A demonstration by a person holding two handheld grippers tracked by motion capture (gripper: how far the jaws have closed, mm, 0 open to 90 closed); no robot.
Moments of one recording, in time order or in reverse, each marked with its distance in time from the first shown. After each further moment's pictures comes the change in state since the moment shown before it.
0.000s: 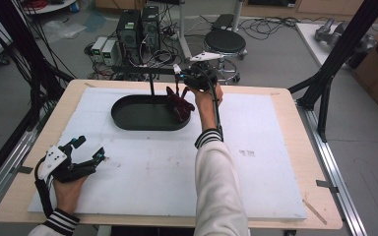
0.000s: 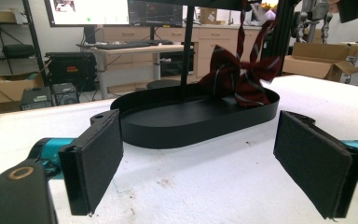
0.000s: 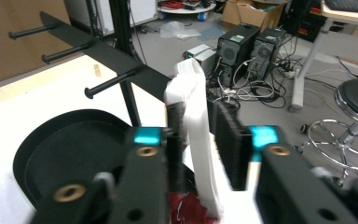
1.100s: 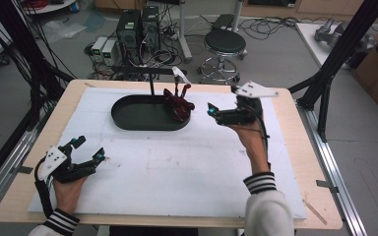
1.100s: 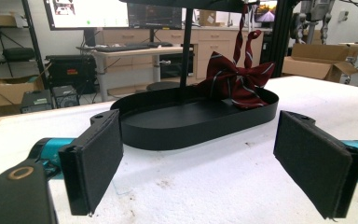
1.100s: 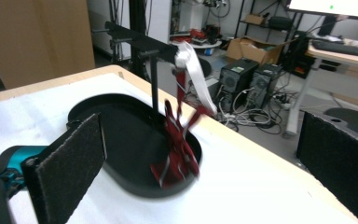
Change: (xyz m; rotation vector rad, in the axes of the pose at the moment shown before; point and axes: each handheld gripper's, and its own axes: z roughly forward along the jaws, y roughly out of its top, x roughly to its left) left arm -0.001 0.000 -0.001 -0.009 -0.002 0.011; right arm -0.012 -0.071 -0.147 -0.164 0.036 -0.061
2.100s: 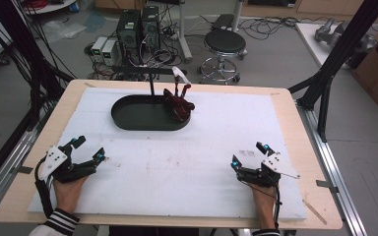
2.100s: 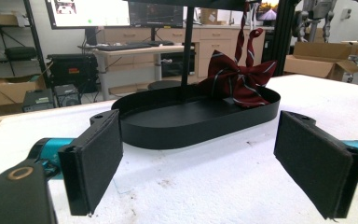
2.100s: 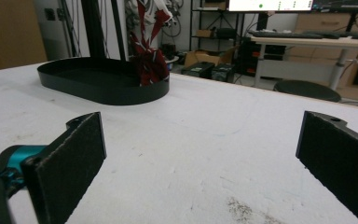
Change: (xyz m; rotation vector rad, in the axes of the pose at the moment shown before) left arm -0.001 0.000 0.000 0.004 0.006 0.005; right arm 0.029 -0.172 -0.075 -0.126 -0.196 0.114
